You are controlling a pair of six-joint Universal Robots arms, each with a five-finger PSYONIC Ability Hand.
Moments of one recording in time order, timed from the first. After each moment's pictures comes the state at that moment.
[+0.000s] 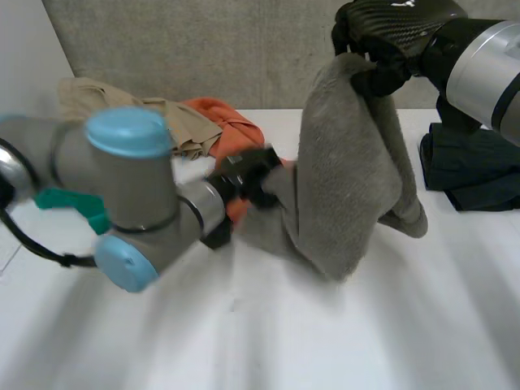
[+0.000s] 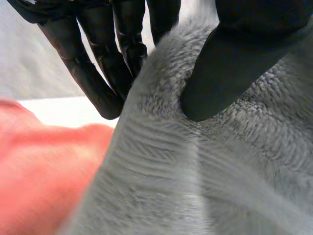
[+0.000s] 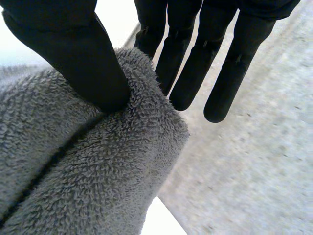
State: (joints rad) left arm 4.11 -2.21 -1.09 3.09 -1.39 2.85; right arm 1.96 -1.32 0.95 0.34 1.20 2.82; left_hand 1.17 1.19 1.18 1.19 0.97; right_hand 1.08 1.16 1.19 1.20 0.97
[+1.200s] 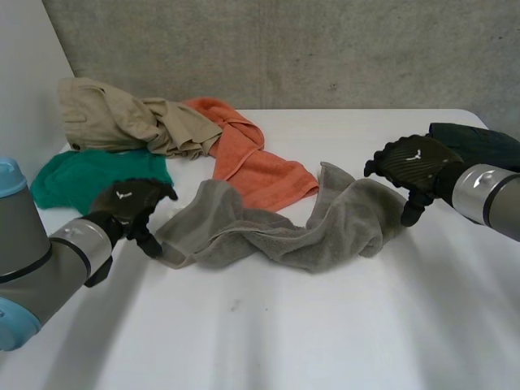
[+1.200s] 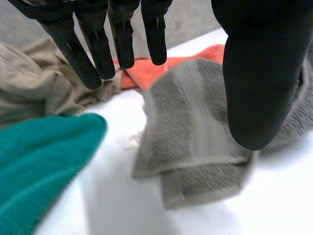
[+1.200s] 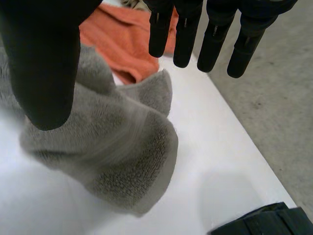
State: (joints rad) left arm 4.49 -1.89 -1.74 3.27 -1.32 3.33; right arm 1.72 -1.10 1.28 0.27 1.07 2.34; left_hand 0.38 0.37 0.38 0.37 0.18; right_hand 0.42 0.42 0.42 0.40 0.19
